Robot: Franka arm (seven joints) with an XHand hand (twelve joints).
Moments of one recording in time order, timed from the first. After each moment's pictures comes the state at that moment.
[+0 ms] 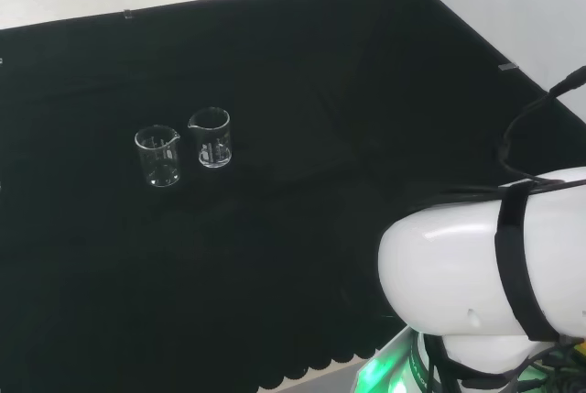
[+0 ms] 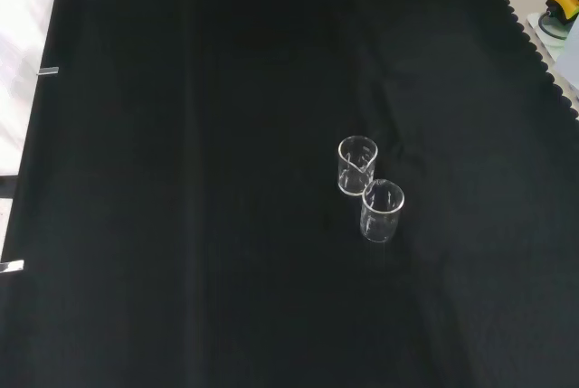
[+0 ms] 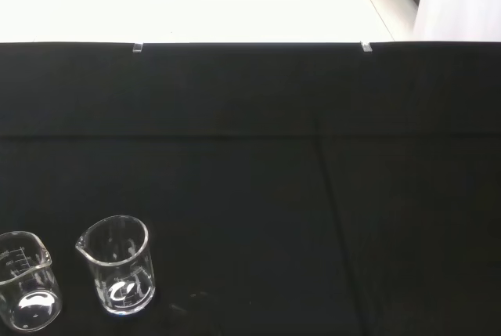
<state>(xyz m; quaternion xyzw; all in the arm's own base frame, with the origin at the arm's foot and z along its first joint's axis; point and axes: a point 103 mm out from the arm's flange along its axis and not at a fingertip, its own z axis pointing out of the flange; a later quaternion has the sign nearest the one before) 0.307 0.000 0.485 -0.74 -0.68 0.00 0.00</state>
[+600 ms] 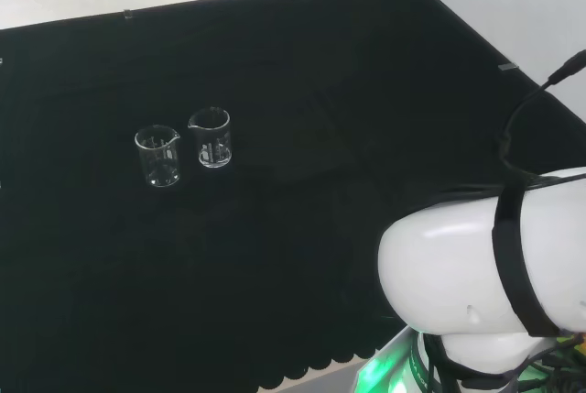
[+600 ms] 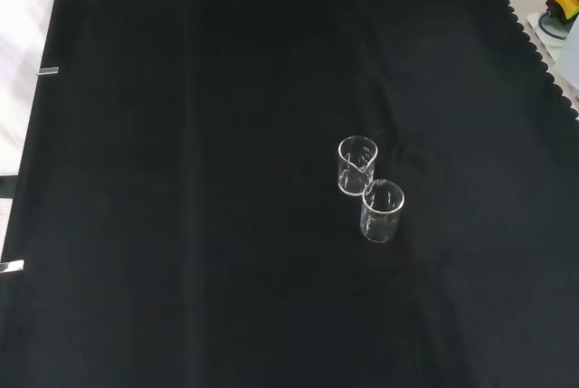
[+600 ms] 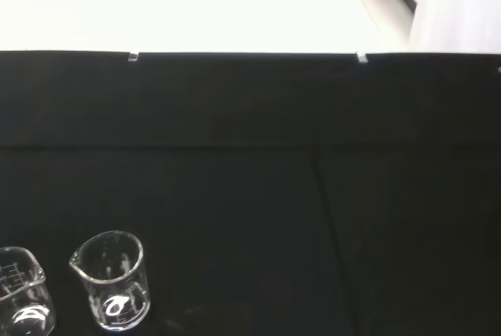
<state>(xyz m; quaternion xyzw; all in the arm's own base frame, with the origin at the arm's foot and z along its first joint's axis) 0.320 0.001 0.491 -0.74 -0.68 0.00 0.00</state>
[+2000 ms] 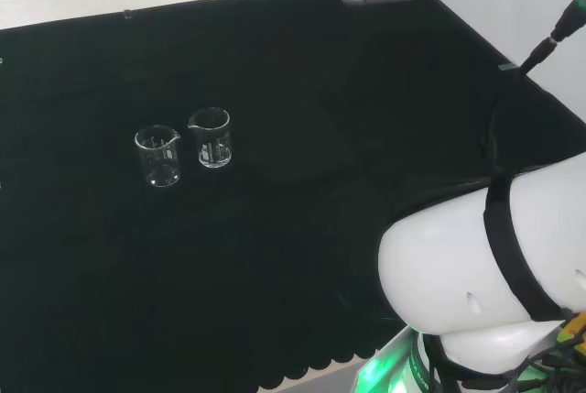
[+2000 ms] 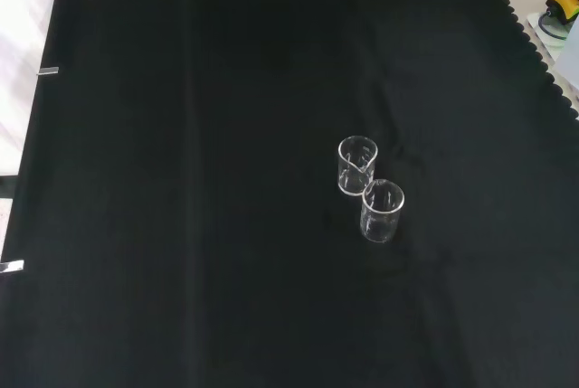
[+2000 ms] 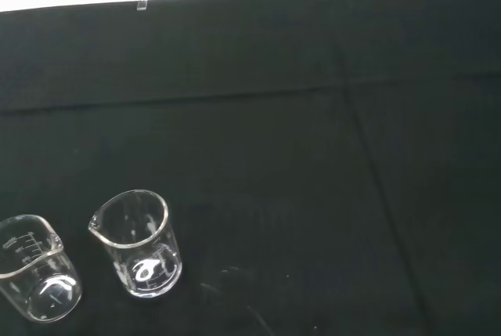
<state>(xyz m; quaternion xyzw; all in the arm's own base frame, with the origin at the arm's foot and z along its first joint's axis) 0.360 0.004 0.427 -0.74 -0.67 0.00 0.06</state>
